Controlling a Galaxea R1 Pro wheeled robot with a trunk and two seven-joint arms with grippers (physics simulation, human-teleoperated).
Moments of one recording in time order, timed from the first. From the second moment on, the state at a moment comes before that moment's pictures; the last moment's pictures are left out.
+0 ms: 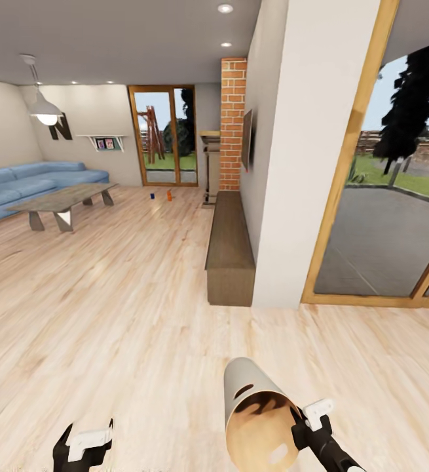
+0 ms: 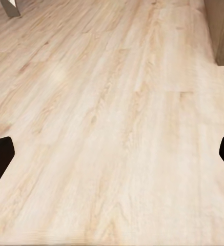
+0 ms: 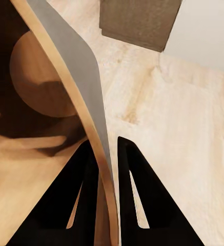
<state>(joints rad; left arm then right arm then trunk) -0.08 0.10 -0.01 -0.75 -0.01 -0.48 0.22 -0.17 -0.13 0.12 -0.82 0.05 -0.20 0.15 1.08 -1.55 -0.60</state>
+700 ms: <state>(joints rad) -0.08 0.10 -0.01 -0.75 -0.01 -0.48 0.22 -0.17 -0.13 0.12 -0.82 0.05 -0.19 0.15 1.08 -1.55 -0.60</state>
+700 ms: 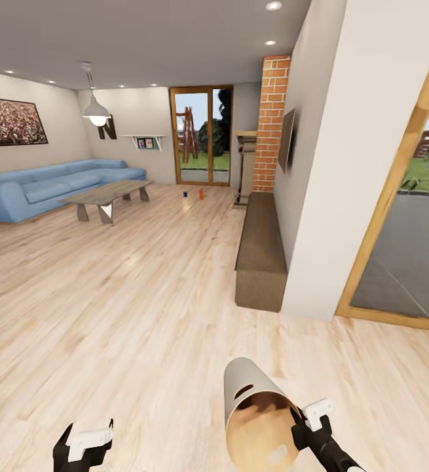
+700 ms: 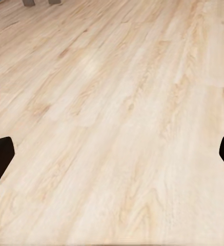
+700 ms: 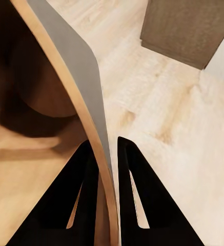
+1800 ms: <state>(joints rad) -0.08 0.10 -0.01 -0.74 -0.01 -0.47 0.22 -0.17 -0.13 0.12 -0.80 0.05 -0.20 0.16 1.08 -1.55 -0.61</state>
